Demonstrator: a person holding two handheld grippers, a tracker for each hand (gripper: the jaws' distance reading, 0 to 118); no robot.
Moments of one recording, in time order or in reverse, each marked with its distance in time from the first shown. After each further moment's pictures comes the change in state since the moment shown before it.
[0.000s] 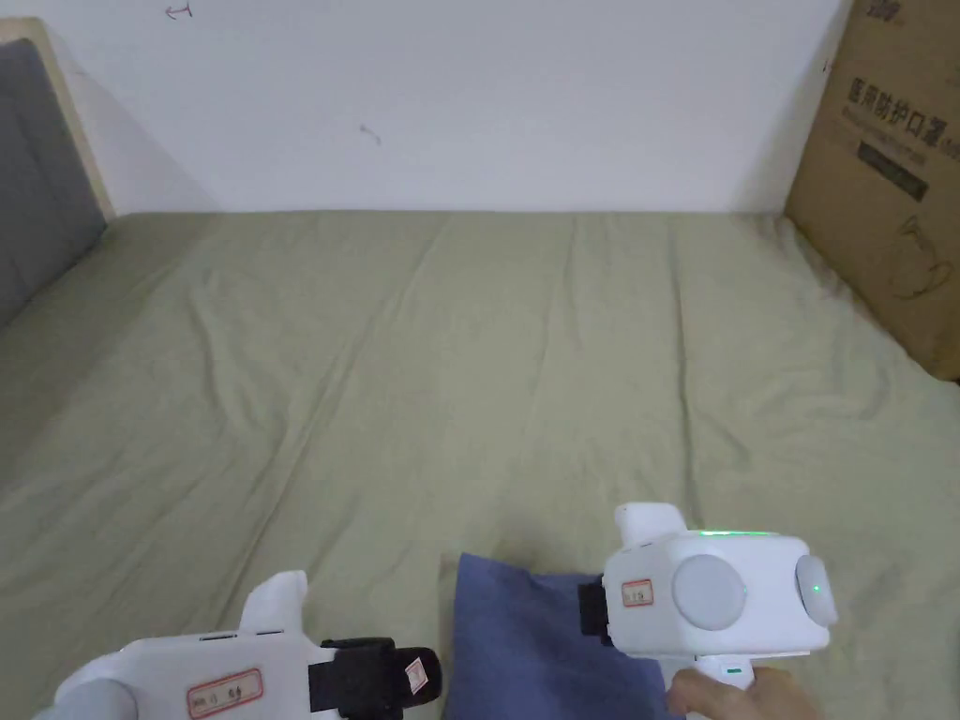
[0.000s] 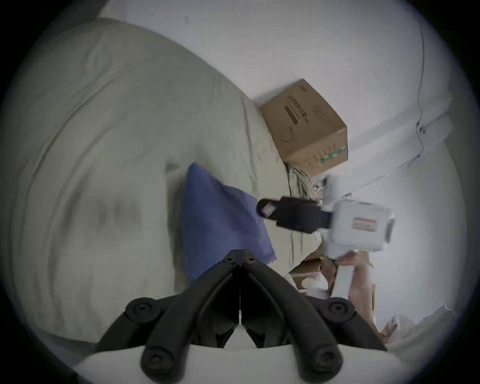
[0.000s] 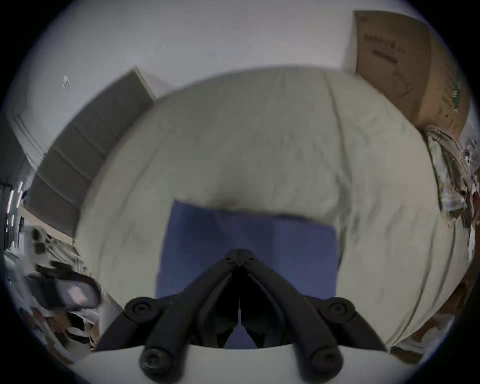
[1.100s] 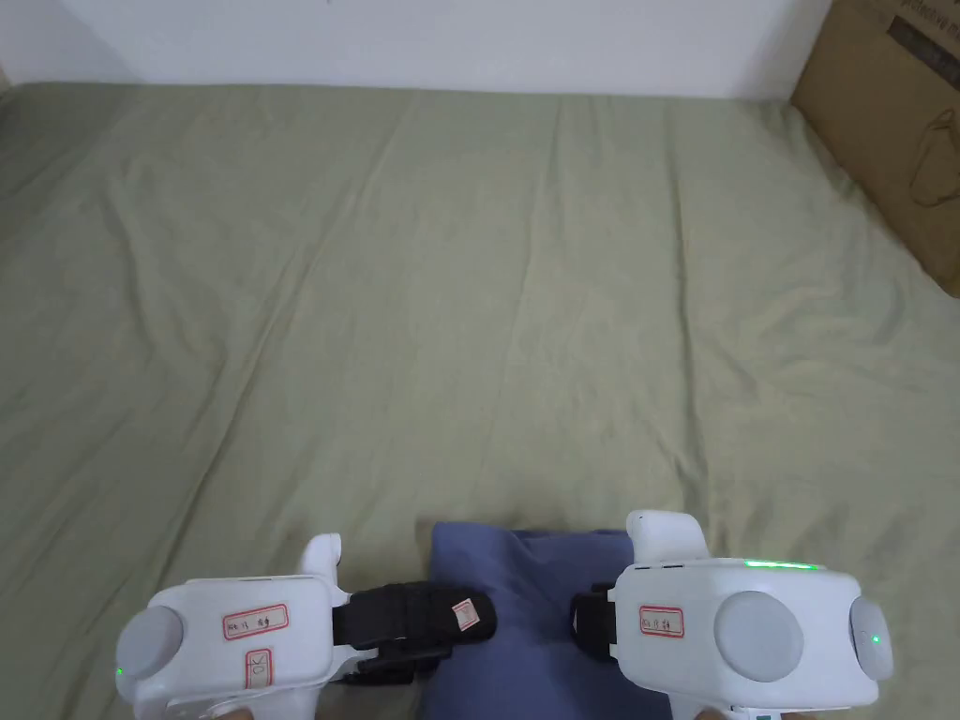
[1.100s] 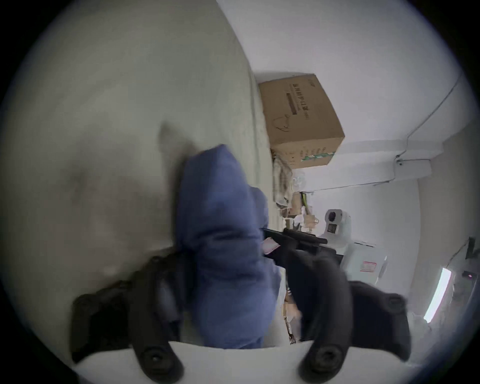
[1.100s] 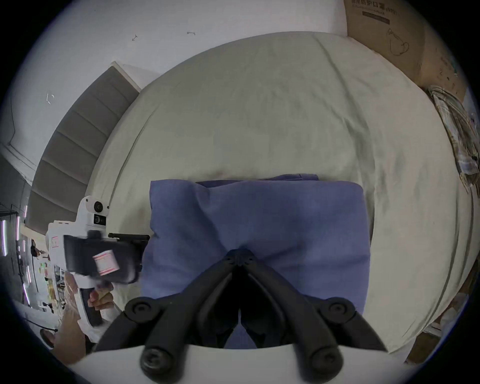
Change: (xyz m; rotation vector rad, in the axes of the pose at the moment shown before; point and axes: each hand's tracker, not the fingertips) left arm -0.100 0.042 -0.124 -0.209 -0.243 0.222; right arm 0.017 -0.012 -0.022 -0.036 0.067 -0.124
